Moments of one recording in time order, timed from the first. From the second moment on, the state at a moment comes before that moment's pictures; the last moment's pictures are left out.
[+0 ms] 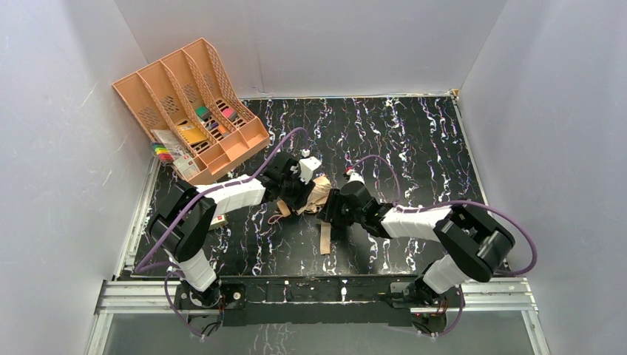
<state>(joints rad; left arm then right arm) -0.65 1.69 0.95 -0.19 0.14 0.12 0.84 1.48 0.56 0.21 0.00 0.85</state>
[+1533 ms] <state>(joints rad) -0.68 1.75 1.02 -0.27 0.19 -0.01 0.86 1.21 0.76 -0.62 0.19 0.72</state>
